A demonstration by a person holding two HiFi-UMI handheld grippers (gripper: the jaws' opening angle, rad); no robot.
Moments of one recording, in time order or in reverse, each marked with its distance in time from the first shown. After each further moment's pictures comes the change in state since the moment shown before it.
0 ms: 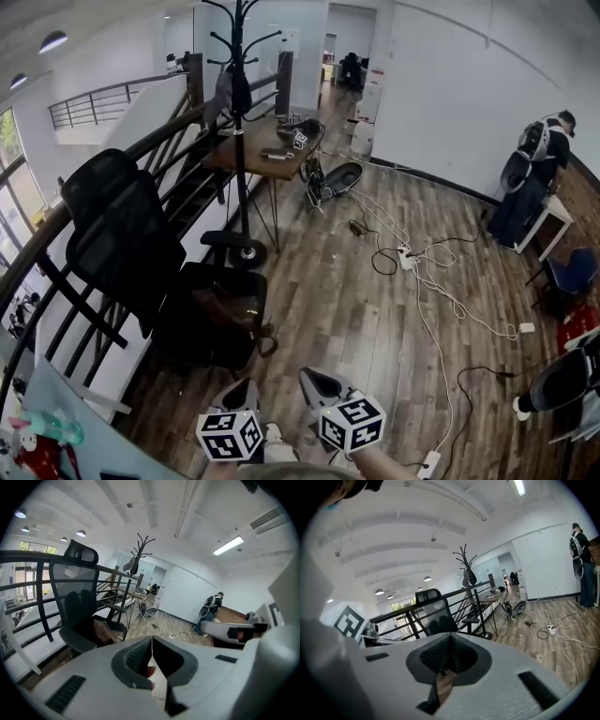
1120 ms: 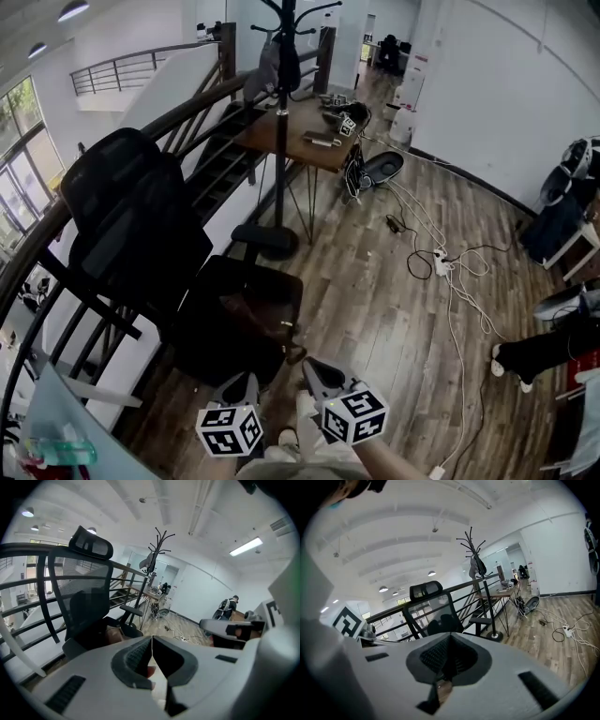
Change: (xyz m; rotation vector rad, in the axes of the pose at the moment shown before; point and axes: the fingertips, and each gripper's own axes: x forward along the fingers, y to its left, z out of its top) left arm 0.092 0.139 0.062 -0.078 0.017 0.106; right arm 0.191 -0.004 0.028 -0.013 0.070 0.087
